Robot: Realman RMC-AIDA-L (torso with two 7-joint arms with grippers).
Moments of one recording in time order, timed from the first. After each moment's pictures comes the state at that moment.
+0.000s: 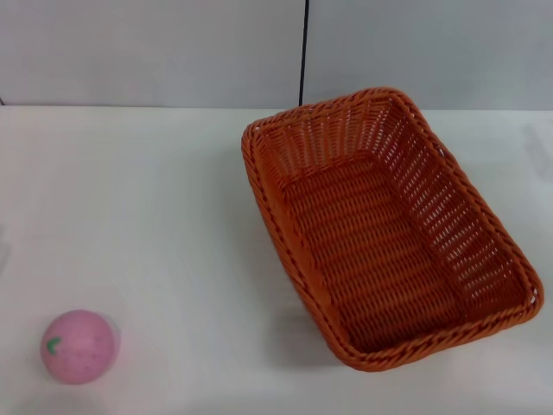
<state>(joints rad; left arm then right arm) -0.03 -2.07 -0.88 -0.07 -0.81 -1.77 2.78 0.38 2.07 -0.43 -0.24 -1.19 -1.49 0.86</state>
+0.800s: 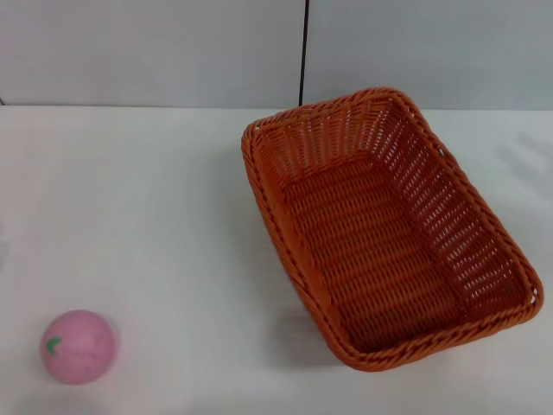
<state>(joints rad) -0.03 -2.07 -0.90 -0.07 -0.81 -1.77 2.77 0.33 2.06 -0.43 -0.87 -1.67 -1.64 1.69</state>
